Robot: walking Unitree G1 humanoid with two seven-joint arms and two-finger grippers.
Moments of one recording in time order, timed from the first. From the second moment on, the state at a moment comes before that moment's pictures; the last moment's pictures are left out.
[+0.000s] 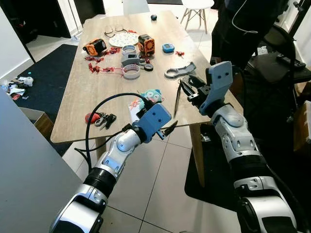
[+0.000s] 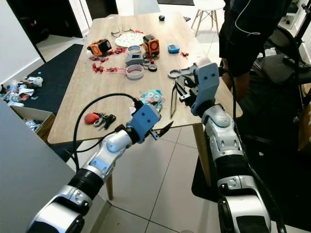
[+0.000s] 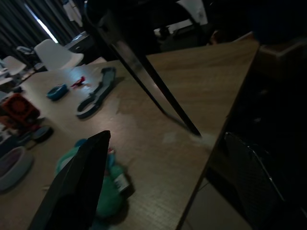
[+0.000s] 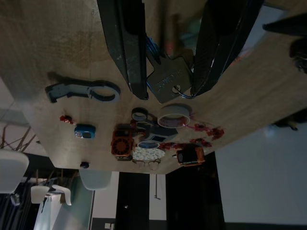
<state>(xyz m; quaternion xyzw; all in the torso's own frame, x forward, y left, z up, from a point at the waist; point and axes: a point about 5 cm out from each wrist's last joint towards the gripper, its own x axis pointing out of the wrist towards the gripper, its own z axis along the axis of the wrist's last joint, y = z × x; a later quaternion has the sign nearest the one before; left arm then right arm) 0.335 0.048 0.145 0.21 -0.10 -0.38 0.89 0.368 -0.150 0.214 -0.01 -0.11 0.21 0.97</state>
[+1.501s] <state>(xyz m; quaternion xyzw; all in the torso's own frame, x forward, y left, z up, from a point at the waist) 0.345 0.069 0.121 0.09 0.10 -0.32 0.94 0.360 -0.118 0.220 0.05 -0.16 0.24 0.96</state>
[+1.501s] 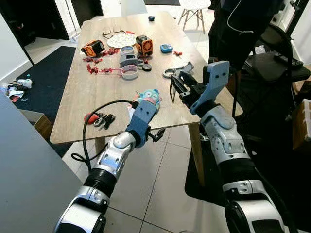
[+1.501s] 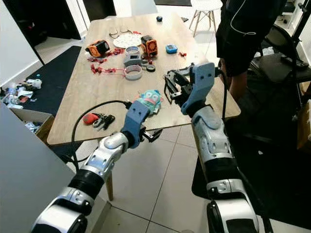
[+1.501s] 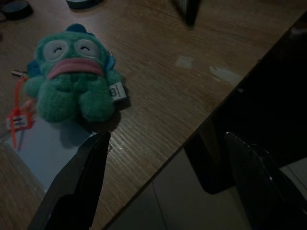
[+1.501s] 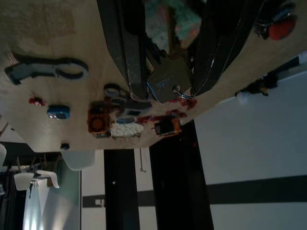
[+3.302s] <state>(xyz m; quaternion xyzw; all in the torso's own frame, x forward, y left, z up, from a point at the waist) 0.341 0.068 0.169 -0.13 0.11 -0.24 0.96 0.348 -0.085 0.202 0.08 -0.16 0.28 0.94</state>
